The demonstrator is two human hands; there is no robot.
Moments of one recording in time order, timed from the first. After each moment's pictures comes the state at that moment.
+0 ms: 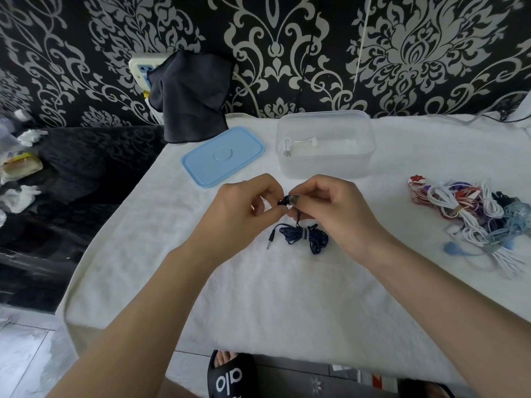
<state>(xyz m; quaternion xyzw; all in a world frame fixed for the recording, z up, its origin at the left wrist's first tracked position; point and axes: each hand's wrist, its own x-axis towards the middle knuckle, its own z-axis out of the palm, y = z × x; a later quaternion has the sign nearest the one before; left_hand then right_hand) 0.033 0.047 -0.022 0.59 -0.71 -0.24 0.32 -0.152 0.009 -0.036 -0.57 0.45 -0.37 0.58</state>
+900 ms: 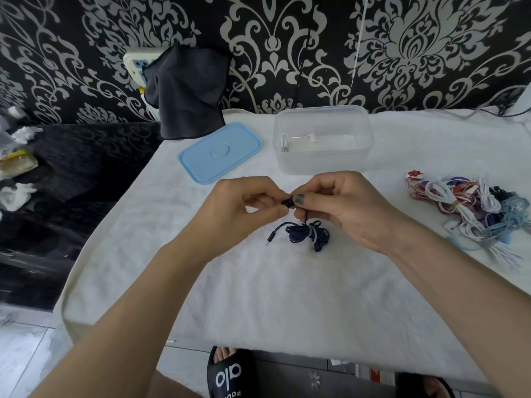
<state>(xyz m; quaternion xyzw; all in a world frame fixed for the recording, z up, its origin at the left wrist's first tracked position) 0.036 0.050 -0.014 0.54 -0.68 -0.35 0.34 -0.172 -0.002 -0.031 -0.55 0.36 -0.32 0.68</state>
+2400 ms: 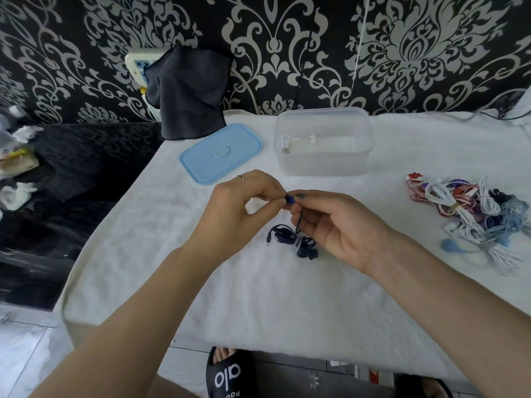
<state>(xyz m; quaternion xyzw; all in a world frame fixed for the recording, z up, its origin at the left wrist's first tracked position) 0.034 0.048 -0.027 0.51 -0.75 -0.18 0.38 -0.153 0.016 -0.031 -0.26 0.37 -0.36 0.82</state>
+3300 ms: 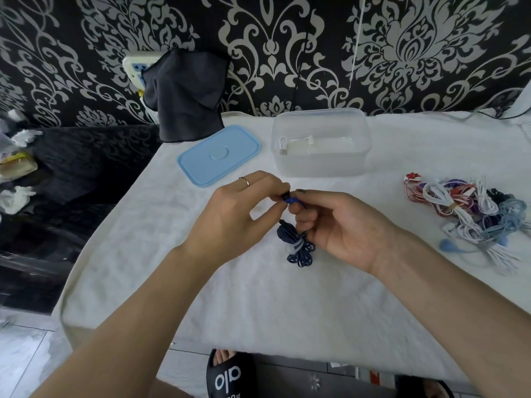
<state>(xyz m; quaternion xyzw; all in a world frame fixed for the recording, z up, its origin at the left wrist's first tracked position) 0.032 0.046 -0.030 0.47 -0.80 -0.06 0.37 -0.155 0.012 -0.025 -0.23 0.35 -0.31 0.85</state>
